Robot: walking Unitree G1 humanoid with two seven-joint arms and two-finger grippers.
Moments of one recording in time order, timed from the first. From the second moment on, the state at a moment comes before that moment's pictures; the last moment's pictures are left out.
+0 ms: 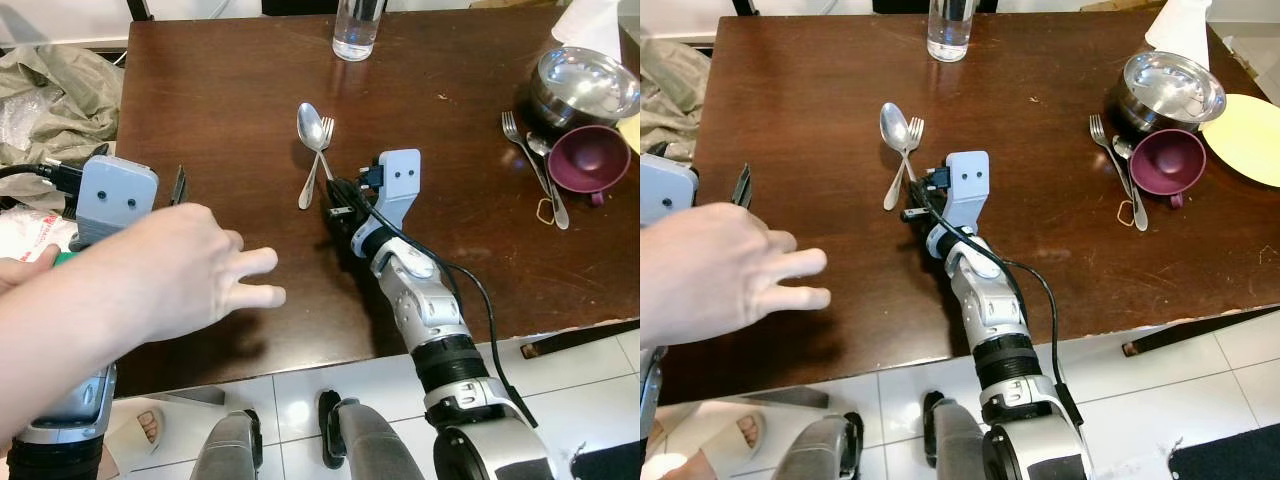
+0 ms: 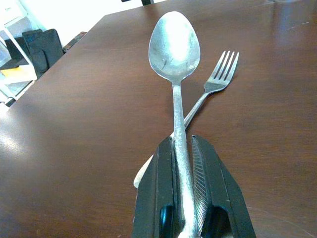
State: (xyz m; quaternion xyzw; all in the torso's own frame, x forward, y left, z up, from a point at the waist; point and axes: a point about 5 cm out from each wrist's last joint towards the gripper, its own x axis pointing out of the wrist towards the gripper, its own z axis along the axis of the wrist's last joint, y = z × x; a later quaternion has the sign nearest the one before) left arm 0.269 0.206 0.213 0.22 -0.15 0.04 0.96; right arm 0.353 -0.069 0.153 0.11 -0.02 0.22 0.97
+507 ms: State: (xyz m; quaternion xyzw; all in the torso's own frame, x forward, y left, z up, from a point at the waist) left arm 0.270 0.207 0.214 0.22 -0.16 0.04 0.96; right arm 0.353 -0.069 0.153 0.11 -0.02 0.22 0.97
